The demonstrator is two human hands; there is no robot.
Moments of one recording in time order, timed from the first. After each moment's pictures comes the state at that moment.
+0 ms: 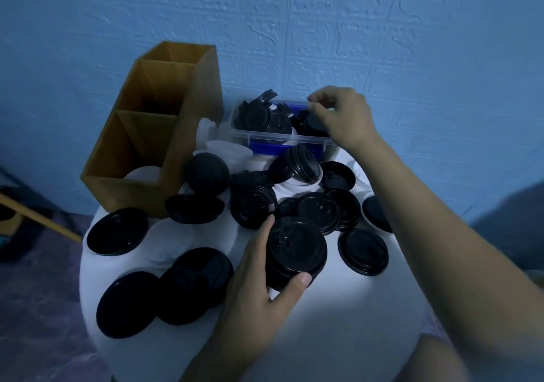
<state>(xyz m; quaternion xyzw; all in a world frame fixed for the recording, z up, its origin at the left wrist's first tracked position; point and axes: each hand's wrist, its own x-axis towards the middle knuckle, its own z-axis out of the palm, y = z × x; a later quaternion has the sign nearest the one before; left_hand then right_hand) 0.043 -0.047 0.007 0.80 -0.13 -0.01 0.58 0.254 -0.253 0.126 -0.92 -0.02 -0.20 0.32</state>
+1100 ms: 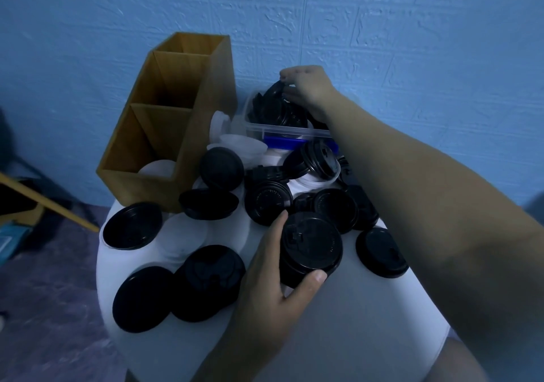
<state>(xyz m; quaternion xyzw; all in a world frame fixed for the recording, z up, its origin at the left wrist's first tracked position) 0.047 -0.044 0.005 0.82 -0.13 0.00 0.56 0.354 -0.188 0.120 -0.74 0.00 -0.01 0.67</state>
